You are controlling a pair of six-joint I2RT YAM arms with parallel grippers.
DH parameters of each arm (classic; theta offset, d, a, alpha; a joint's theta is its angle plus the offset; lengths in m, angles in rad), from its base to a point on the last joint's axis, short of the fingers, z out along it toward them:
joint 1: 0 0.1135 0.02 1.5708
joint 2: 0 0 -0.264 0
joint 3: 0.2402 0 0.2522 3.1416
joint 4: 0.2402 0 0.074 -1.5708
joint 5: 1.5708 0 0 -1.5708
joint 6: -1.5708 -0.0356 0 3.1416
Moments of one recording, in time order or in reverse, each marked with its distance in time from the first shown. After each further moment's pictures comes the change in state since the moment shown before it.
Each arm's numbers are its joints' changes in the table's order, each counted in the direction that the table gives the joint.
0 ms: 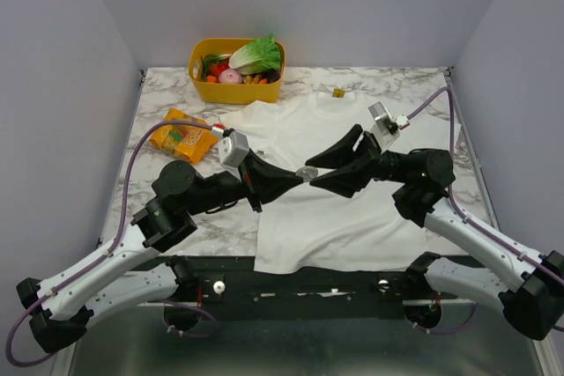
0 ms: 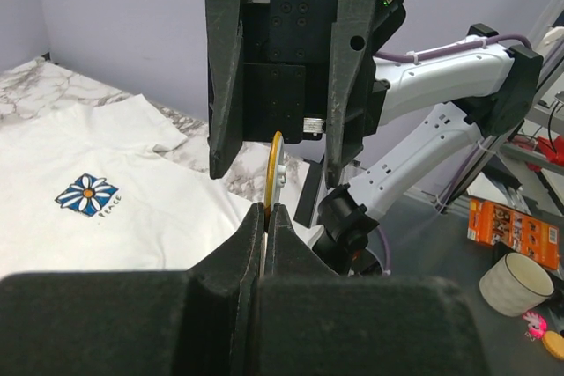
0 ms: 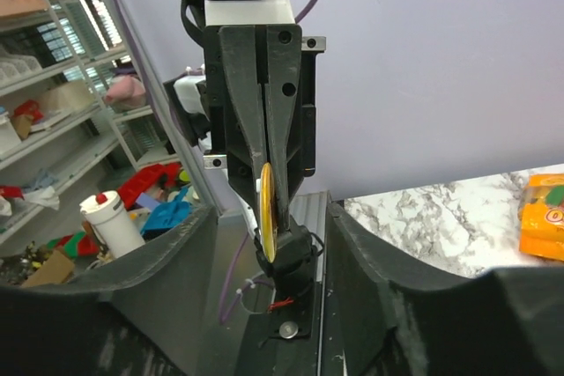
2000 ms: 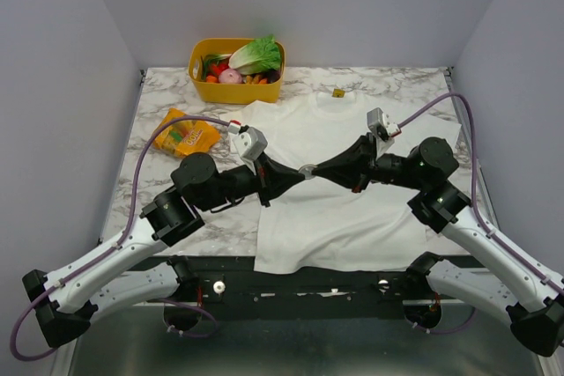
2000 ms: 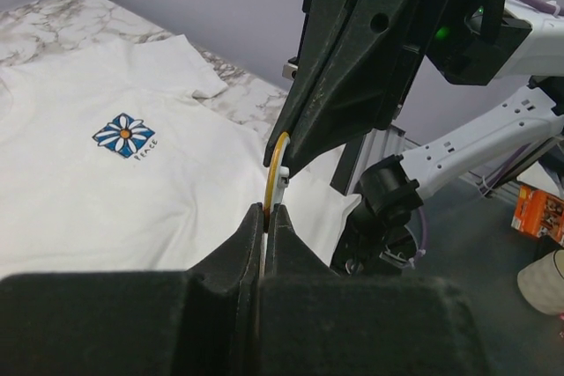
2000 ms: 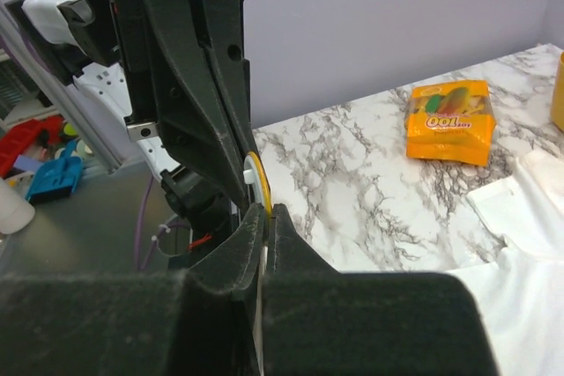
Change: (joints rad) left arm 0.003 -0.071 0.023 0.121 -0.080 -0.034; right arm -0.005 0.125 0.084 0.633 0.122 0.430
